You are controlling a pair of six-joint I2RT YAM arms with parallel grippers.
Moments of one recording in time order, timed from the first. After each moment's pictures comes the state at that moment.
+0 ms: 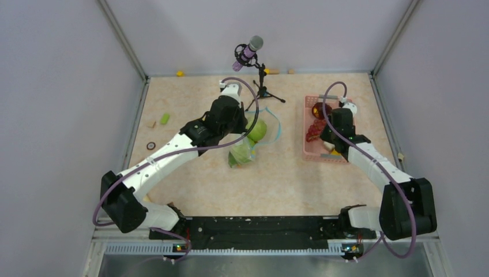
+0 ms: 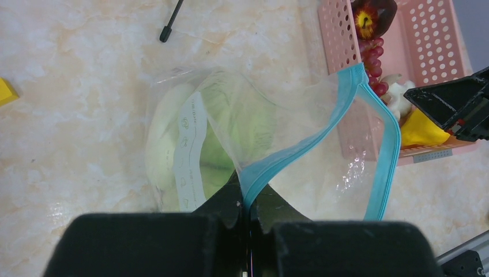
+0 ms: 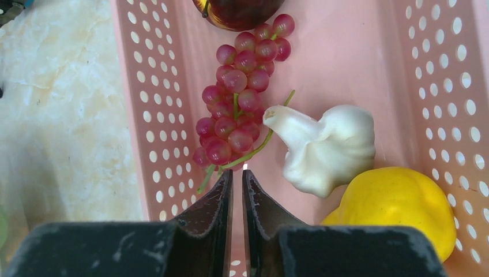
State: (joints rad) left arm -0.73 1.37 1.23 -0.40 -0.23 -0.50; right arm 0.19 1.27 0.74 -0.16 0.18 0.49
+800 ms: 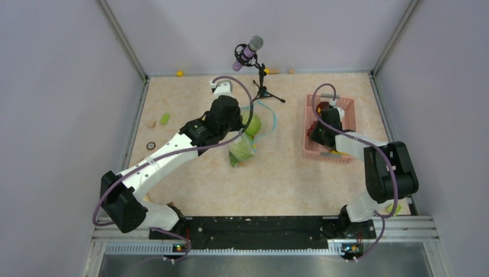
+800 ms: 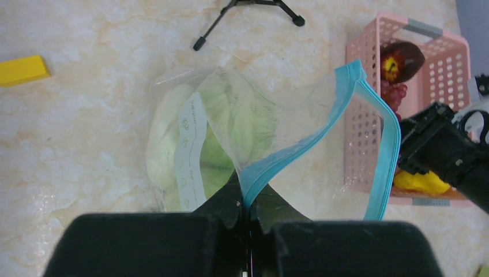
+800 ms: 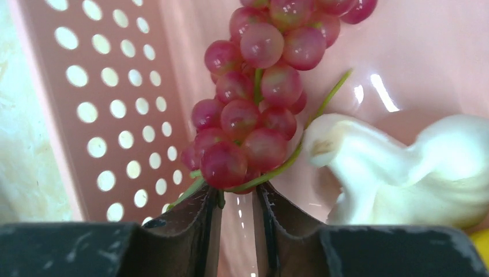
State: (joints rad) left arm -0.73 1.37 1.23 -0.40 -0.34 -0.61; right arm 0.20 1.58 0.79 -0.03 0.11 0.58
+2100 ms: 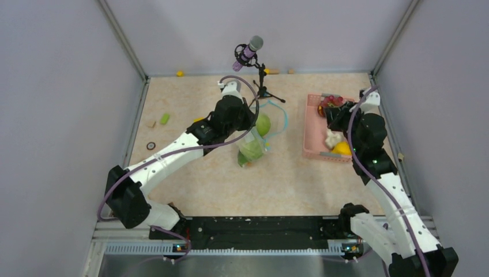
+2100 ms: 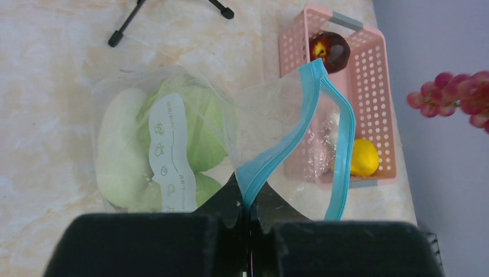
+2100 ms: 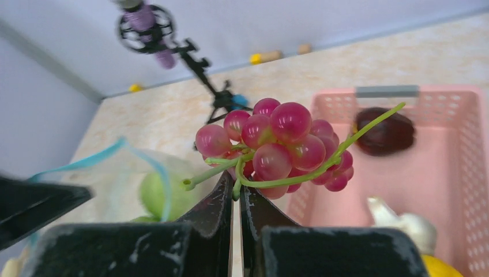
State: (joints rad) left arm -0.75 1.40 1.22 -0.25 -0.25 -0.73; right arm 0.21 0.83 0.74 -0.04 0.04 0.42
